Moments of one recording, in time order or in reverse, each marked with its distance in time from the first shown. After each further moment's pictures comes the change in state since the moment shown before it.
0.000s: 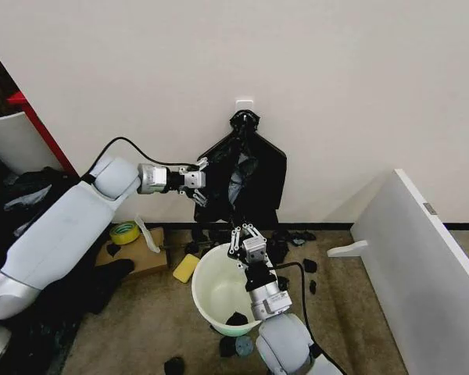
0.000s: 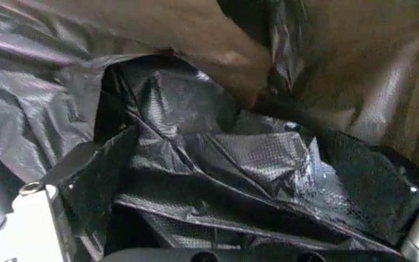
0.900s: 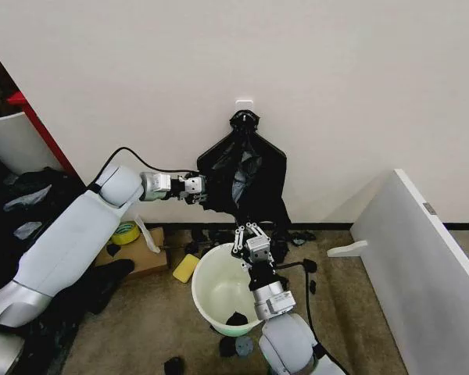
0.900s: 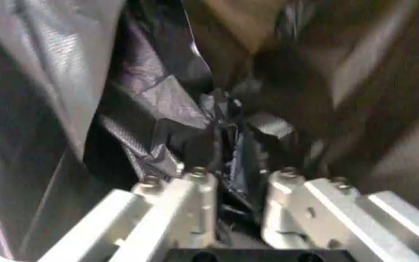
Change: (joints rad) left arm 0.130 -0.006 -0.100 -0.011 -0.103 0.130 -0.065; right arm -0.019 -0.010 0.023 0.022 -0.005 -0.002 0.002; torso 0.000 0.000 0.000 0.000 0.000
